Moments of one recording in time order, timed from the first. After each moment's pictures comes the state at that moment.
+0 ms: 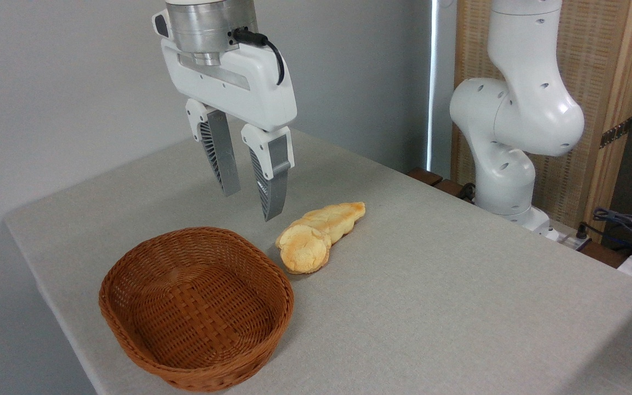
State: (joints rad) arm -0.01 -0.01 -0.02 -1.62 -0.03 1.63 0.70
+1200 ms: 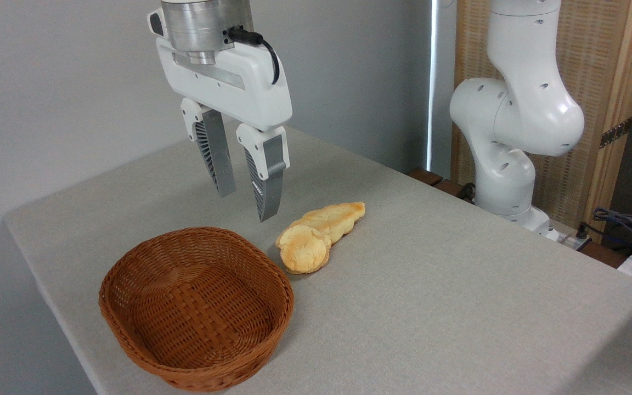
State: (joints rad) arm -0.01 0.00 -0.02 -1.60 -0.03 1.63 0.70
